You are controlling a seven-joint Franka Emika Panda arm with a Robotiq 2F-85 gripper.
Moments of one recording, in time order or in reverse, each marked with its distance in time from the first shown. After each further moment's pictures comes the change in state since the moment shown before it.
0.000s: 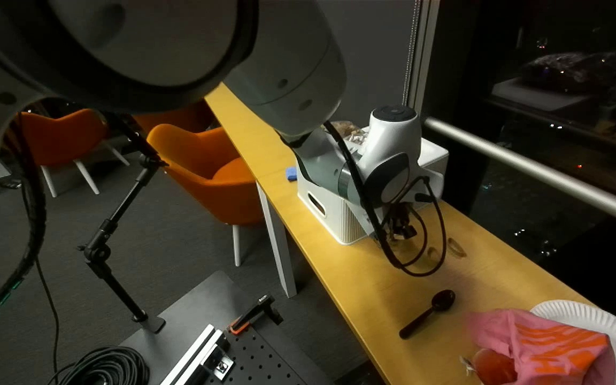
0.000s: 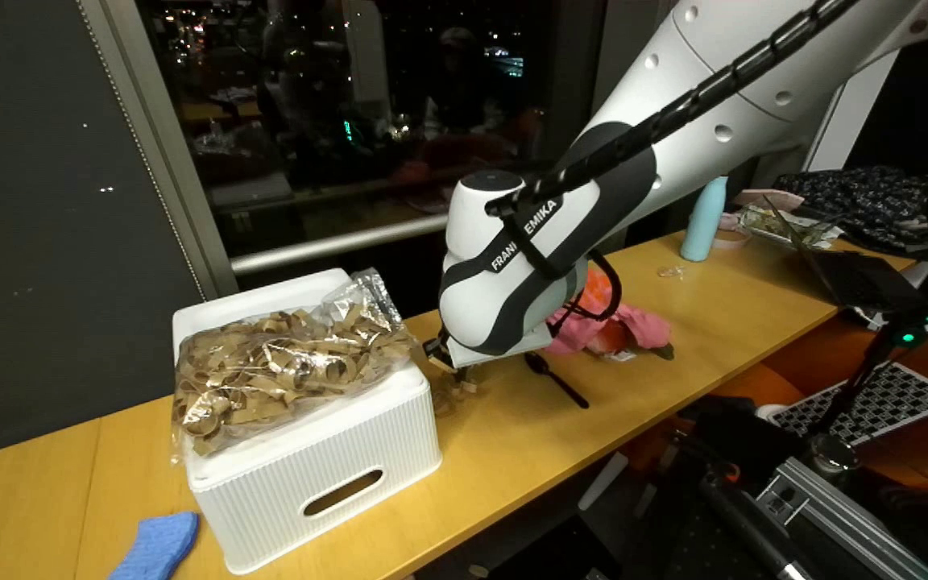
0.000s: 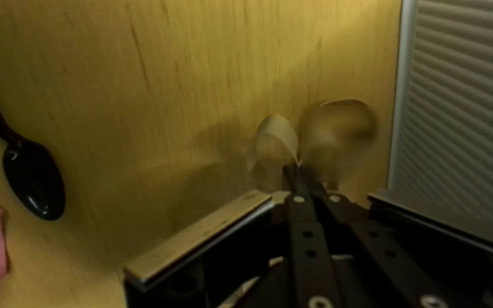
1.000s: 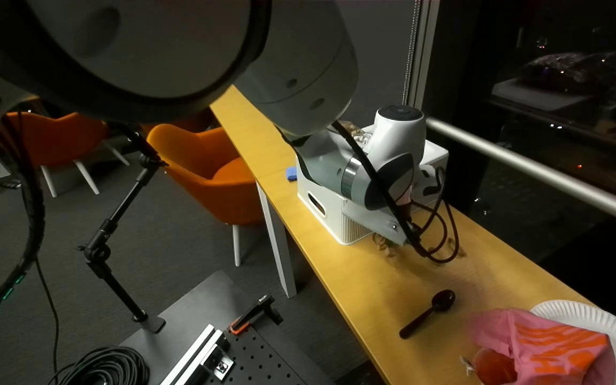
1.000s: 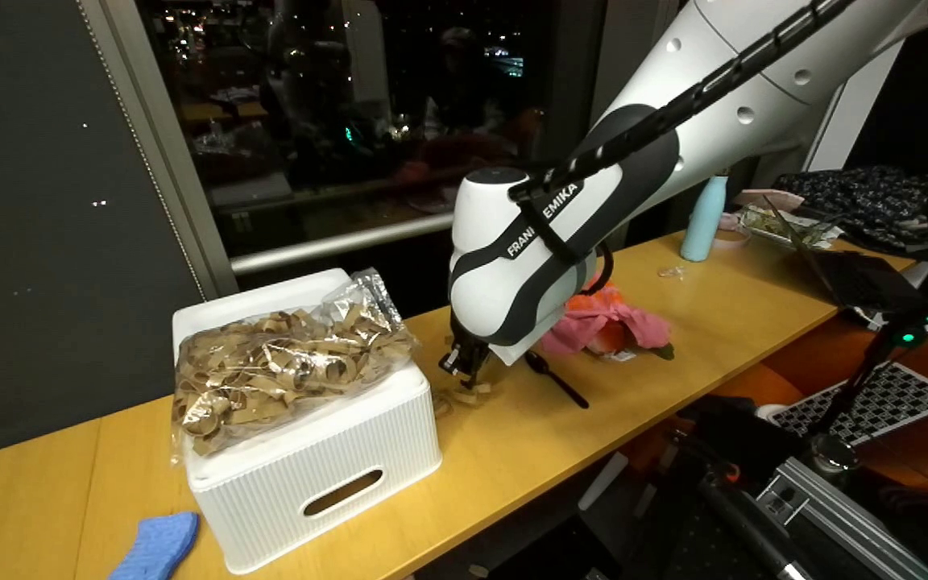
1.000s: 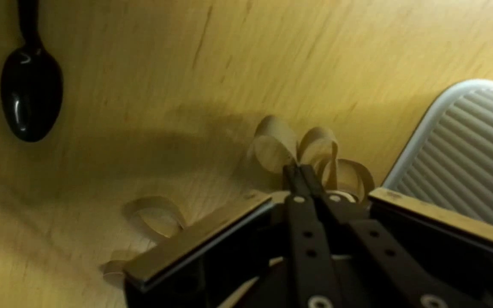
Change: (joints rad) arm -0.114 -0.033 0.107 -0.024 -0.062 -0.066 -0.483
